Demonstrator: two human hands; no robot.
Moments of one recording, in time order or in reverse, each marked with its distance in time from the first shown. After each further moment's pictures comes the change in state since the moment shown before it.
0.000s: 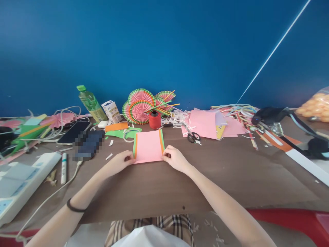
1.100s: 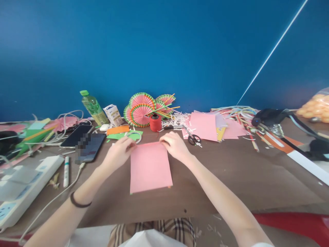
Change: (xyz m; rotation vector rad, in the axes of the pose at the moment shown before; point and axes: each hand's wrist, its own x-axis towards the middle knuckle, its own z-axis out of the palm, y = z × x) left_hand 0.010 0.041 -0.031 0.377 0.426 0.216; right_hand 0.032 -0.030 -0.036 -0.340 0.274 -0.360
